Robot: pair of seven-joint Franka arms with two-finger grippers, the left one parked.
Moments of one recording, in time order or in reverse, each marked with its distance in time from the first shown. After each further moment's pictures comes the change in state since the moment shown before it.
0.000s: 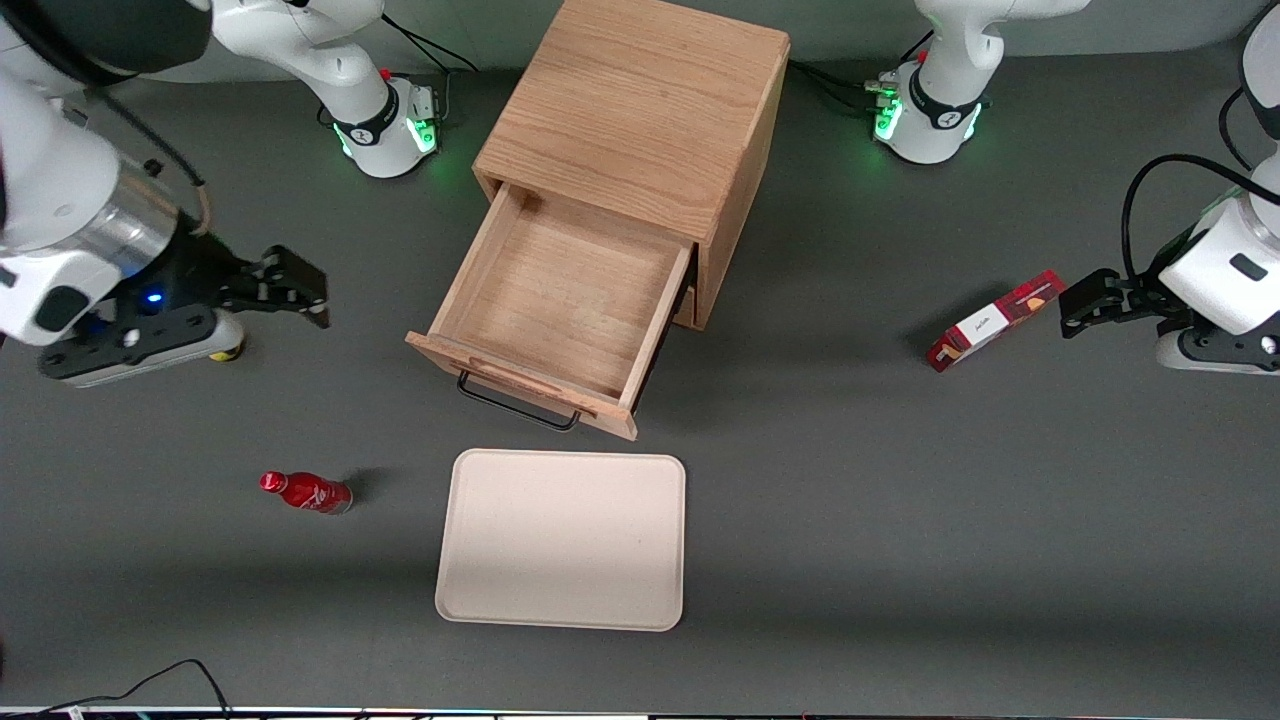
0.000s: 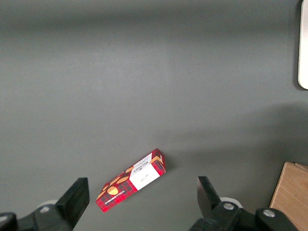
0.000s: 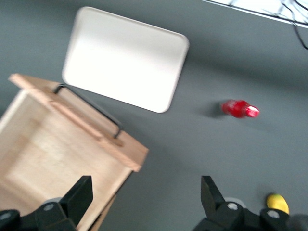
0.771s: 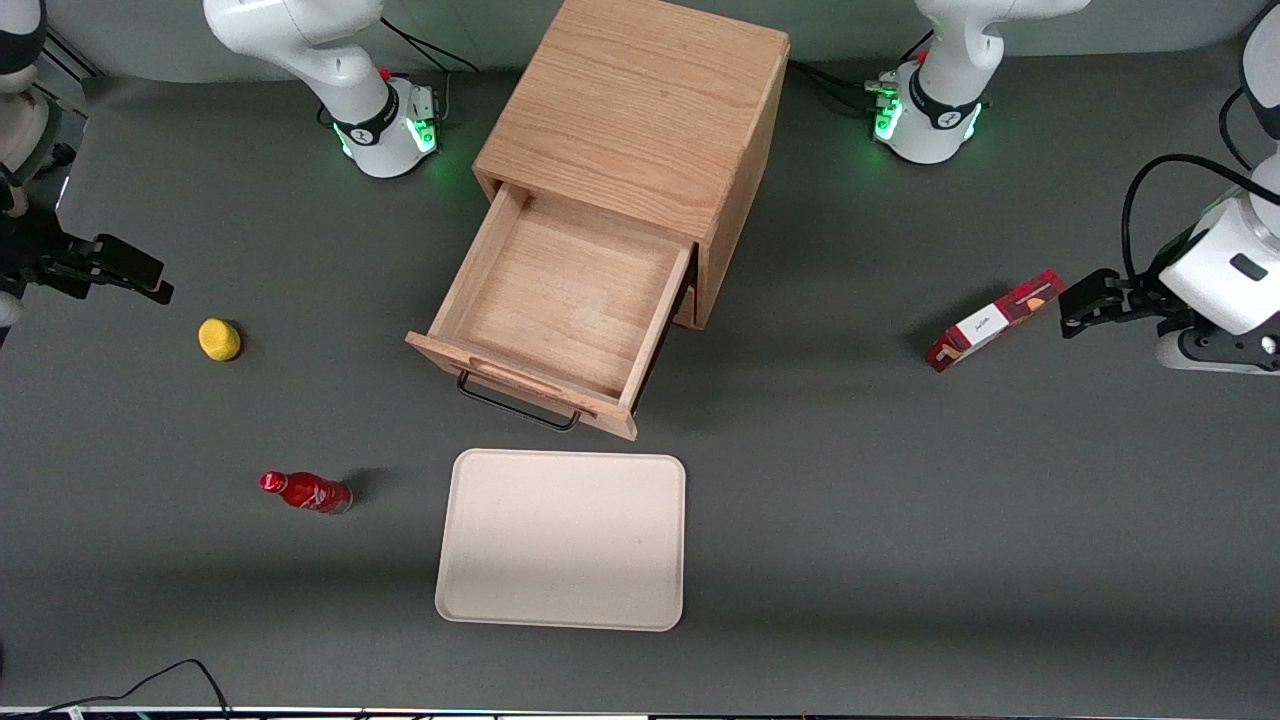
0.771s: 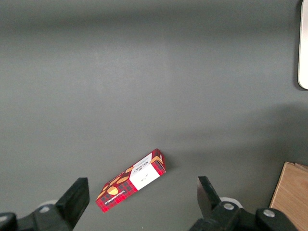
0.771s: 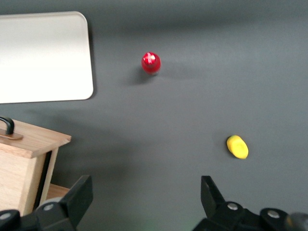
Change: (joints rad) arm -0.036 -0.320 -0.284 -0.480 -0.061 0.115 0.044
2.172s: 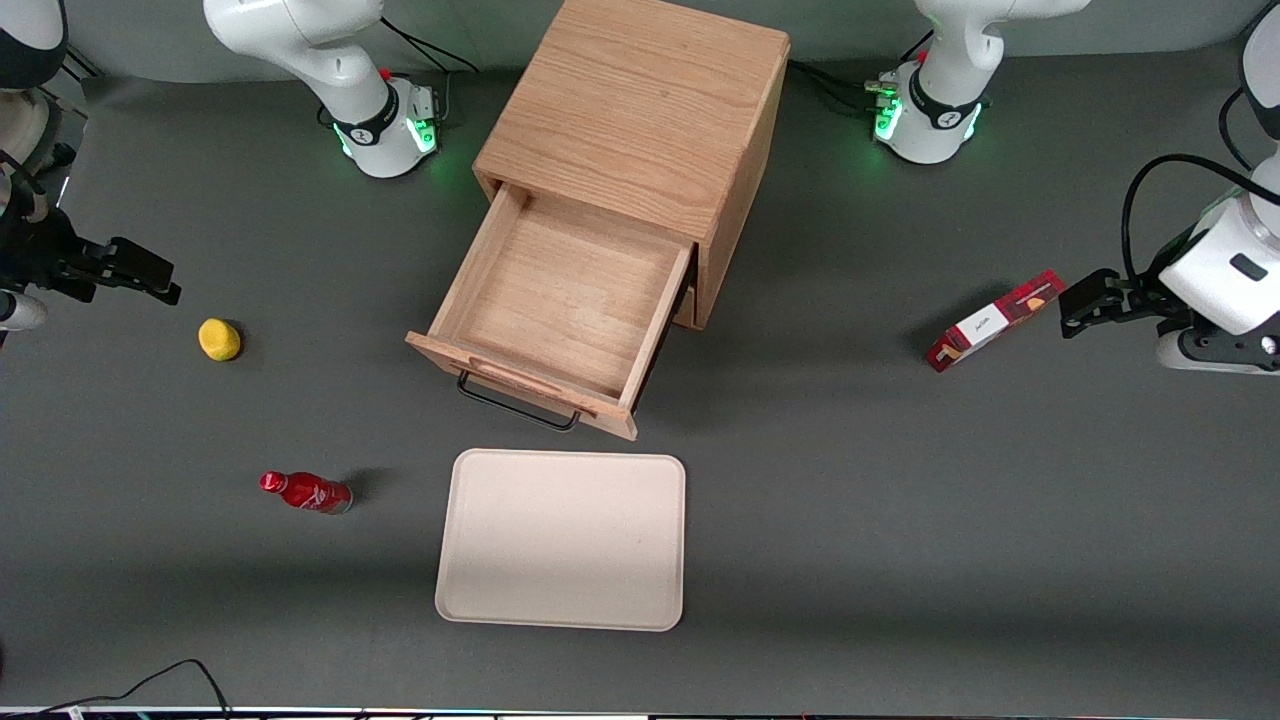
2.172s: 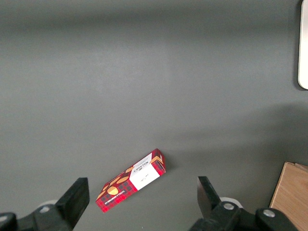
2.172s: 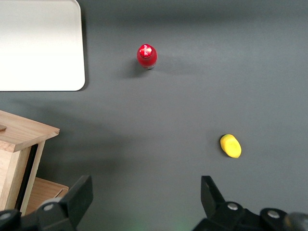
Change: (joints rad) arm -0.001 -0.010 0.006 -0.059 -0.035 0.013 -0.028
